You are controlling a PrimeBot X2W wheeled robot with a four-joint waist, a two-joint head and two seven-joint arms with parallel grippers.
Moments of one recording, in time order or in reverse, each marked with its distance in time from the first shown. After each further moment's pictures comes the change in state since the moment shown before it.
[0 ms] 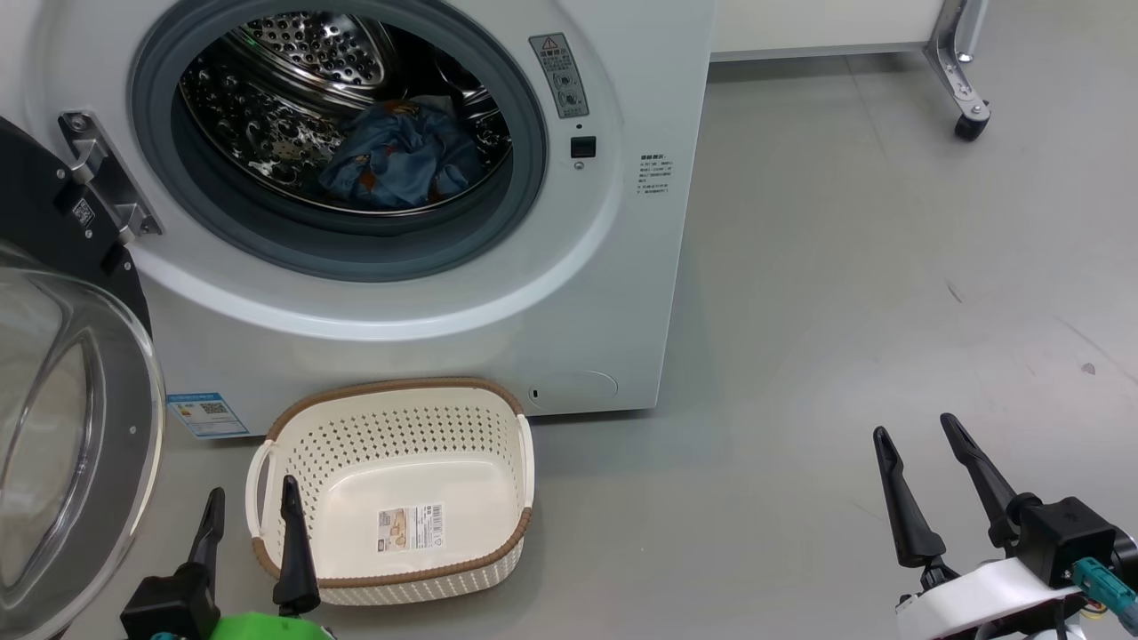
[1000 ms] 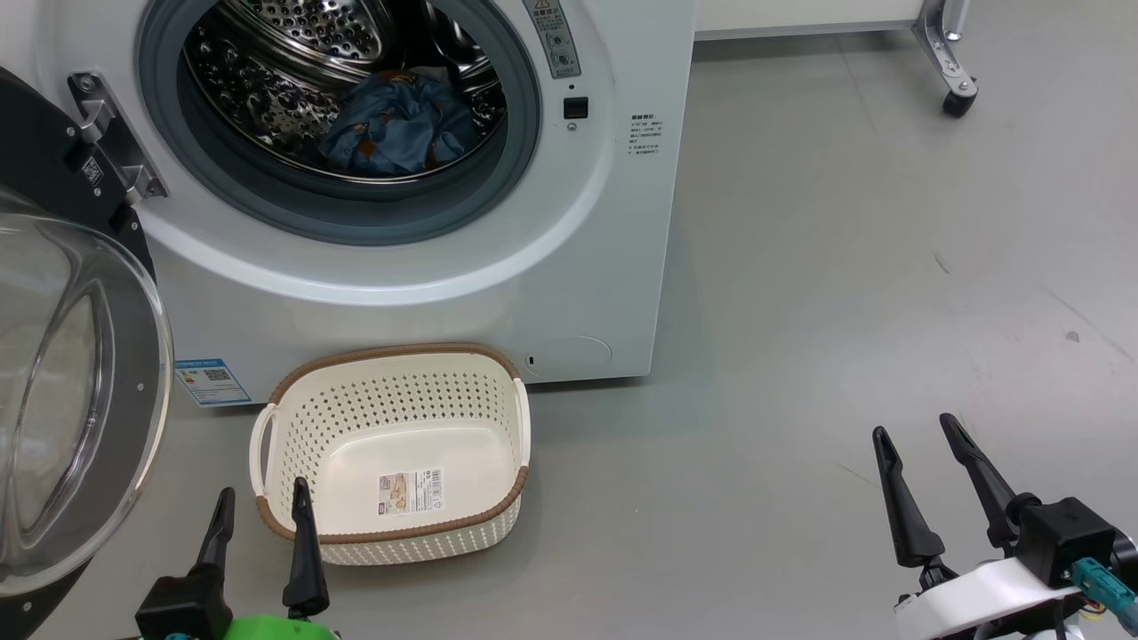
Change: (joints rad) left arm 0.003 0.001 -0.017 -0.003 0.025 0.004 0.000; right arm 0.000 0.005 -0.002 -0.001 0.000 0.000 0.000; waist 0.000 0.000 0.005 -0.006
